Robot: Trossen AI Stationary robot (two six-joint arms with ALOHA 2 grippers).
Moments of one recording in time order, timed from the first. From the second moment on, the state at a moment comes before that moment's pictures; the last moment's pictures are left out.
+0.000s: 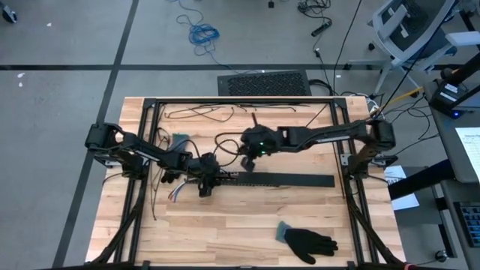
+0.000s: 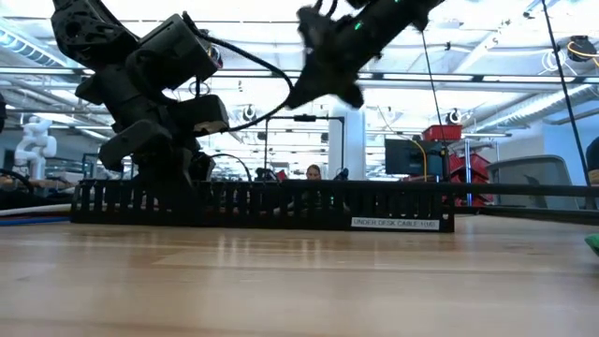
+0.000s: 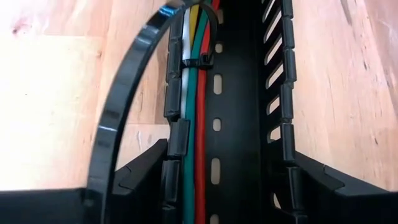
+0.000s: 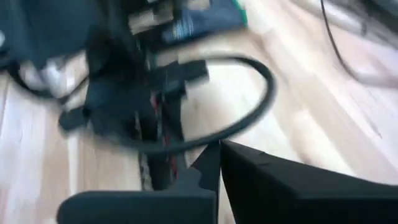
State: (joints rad) left arm -0.06 1.55 0.55 0.11 0.02 -0.07; right arm -0.06 1.70 1.24 -0.22 0.08 0.34
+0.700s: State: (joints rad) left arm -0.06 1.55 0.55 0.13 0.01 -0.07; right arm 0.12 1.77 1.25 -0.75 -0.01 0.45
